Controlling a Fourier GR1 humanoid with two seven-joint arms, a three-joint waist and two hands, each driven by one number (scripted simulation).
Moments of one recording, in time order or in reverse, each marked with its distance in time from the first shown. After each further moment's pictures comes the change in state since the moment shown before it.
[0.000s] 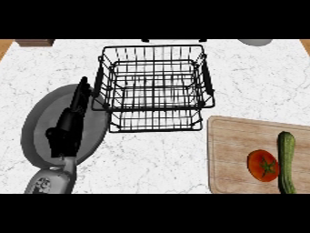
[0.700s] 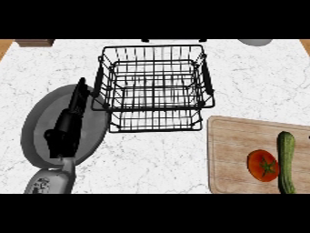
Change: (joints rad) left arm 0.010 -0.015 0.034 0.013 -0.016 -0.028 -0.030; right arm -0.035 0.038 0.068 0.112 0.066 -0.059 -0.076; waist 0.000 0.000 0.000
